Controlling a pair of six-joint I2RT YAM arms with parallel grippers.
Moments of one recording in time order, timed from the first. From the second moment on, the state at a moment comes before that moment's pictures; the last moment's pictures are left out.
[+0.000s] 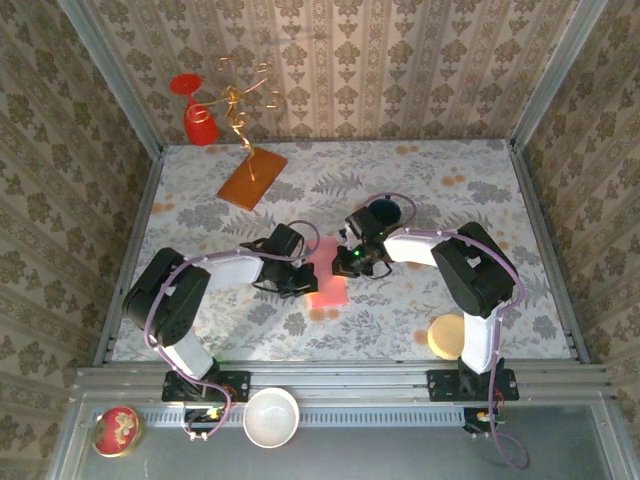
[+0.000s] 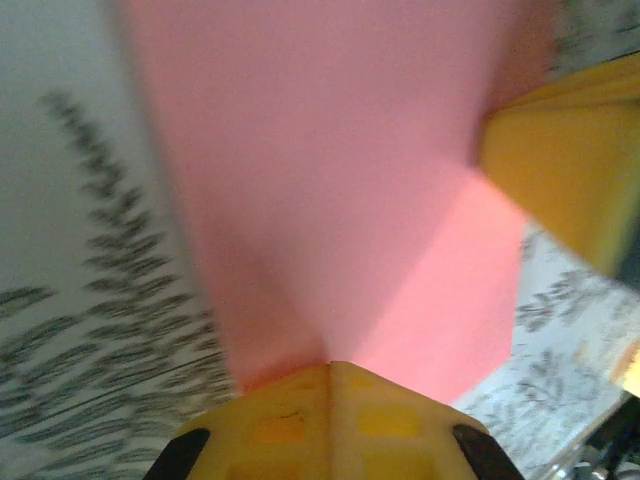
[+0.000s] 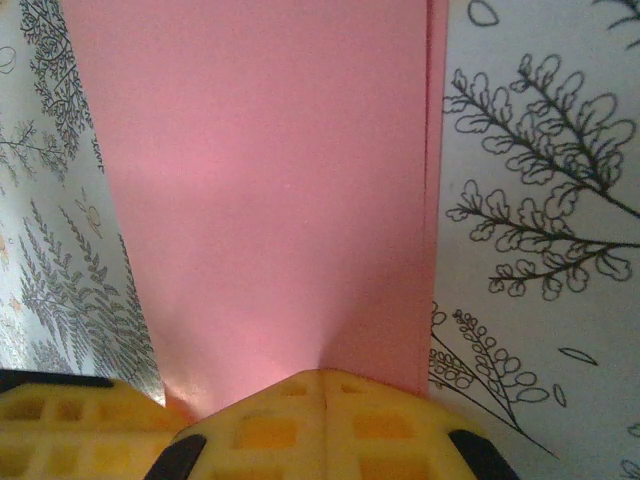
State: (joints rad) left arm -0.65 1.66 0.79 -0.30 0.48 -0.71; right arm 0.57 1.94 1.08 -0.29 -0.43 0.64
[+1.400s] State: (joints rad) left arm -0.65 1.44 0.57 -0.28 0.46 -0.75; right arm 0.57 1.94 1.06 -0.27 -0.43 0.64
